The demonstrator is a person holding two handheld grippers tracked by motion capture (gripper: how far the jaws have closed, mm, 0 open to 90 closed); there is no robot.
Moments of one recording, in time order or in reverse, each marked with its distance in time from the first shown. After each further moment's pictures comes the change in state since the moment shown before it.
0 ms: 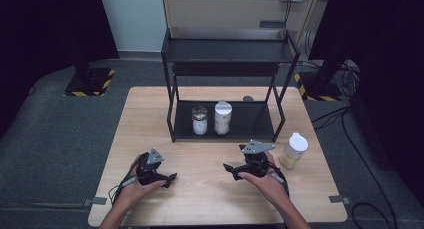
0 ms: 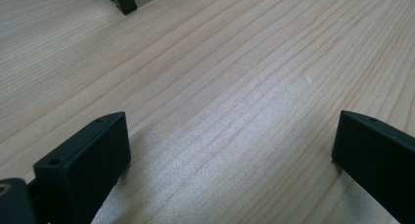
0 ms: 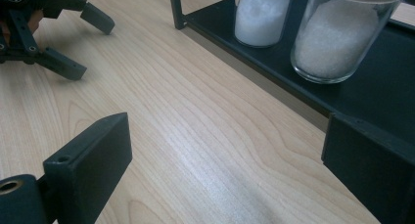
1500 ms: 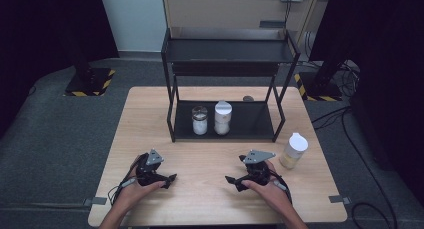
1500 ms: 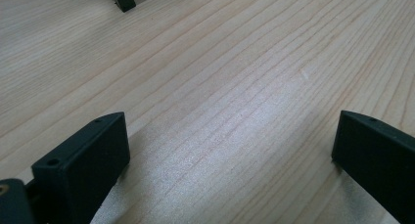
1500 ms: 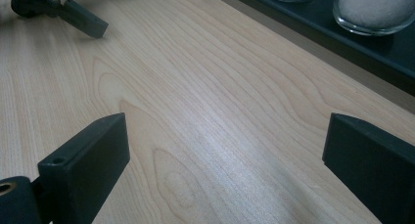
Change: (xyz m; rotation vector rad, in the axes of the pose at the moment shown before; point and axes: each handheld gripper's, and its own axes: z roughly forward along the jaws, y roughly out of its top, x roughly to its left) left arm 0.000 -0.001 -0.002 0.001 -0.003 0.001; right arm -0.008 -0.022 0.002 0.056 0.089 0.000
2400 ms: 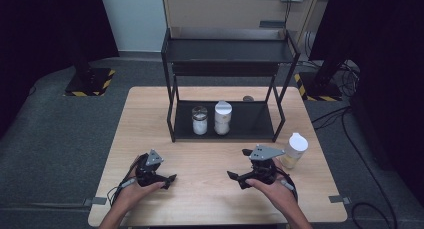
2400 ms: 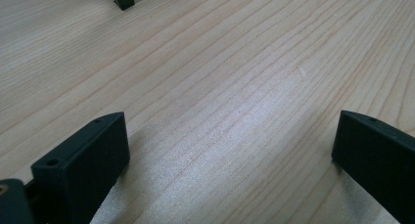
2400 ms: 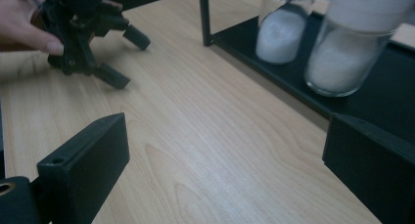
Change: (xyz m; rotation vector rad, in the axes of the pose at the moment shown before) left arm -0.001 -0.001 -0.001 0.001 -0.001 0.001; right arm 0.019 0.024 -0.044 -0.103 -0.037 -0.012
